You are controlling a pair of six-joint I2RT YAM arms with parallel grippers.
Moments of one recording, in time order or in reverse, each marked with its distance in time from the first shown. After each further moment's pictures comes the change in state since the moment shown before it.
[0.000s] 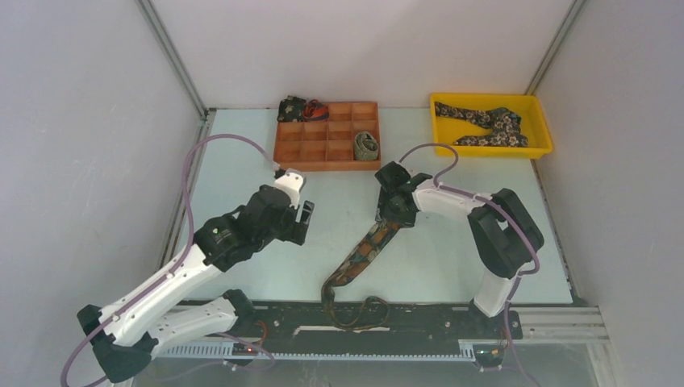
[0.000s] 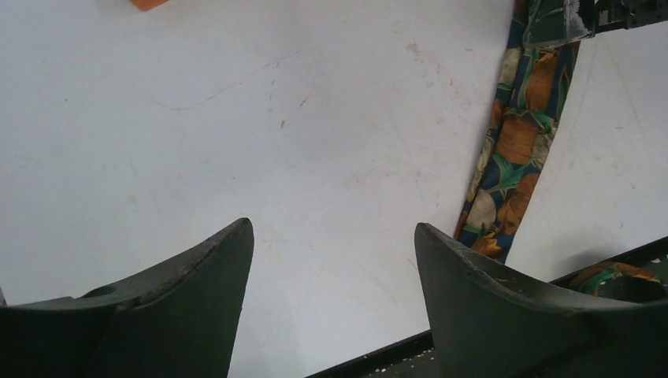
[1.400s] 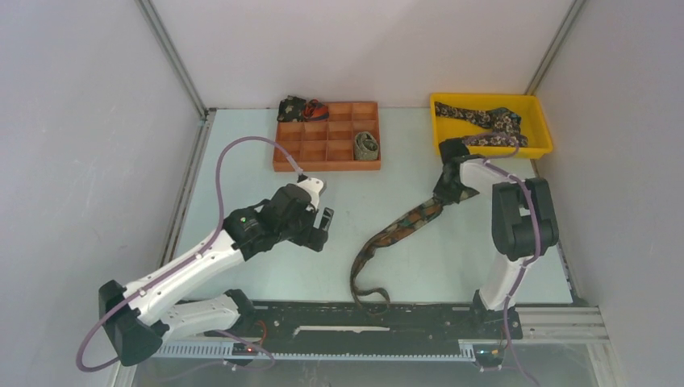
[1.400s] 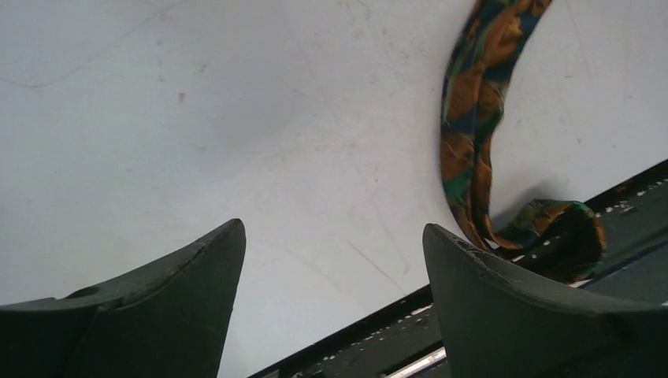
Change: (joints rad) left arm 0.002 0.119 -0.050 0.051 0.166 -0.057; right arm -0.423 0.078 0.059 -0.009 0.034 -0.132
